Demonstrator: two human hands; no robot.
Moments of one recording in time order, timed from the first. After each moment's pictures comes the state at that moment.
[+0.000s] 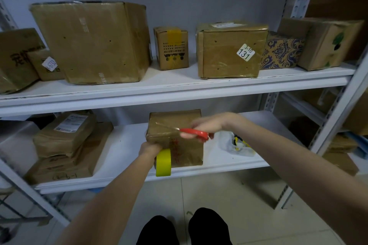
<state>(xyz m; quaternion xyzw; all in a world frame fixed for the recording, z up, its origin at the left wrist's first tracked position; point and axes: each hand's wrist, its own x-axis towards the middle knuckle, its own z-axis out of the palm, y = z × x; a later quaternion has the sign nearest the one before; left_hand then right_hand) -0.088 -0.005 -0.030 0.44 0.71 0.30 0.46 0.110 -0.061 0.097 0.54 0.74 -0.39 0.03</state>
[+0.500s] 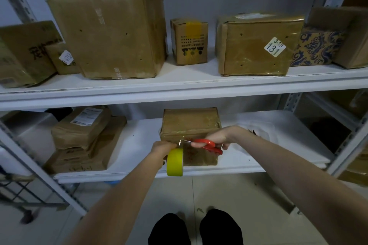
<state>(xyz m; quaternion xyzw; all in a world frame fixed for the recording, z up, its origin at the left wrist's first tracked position) -0.100 0.000 -0.031 0.41 0.68 0.28 0.54 0.101 -0.013 0.026 0.60 0.64 -0.46 0.12</state>
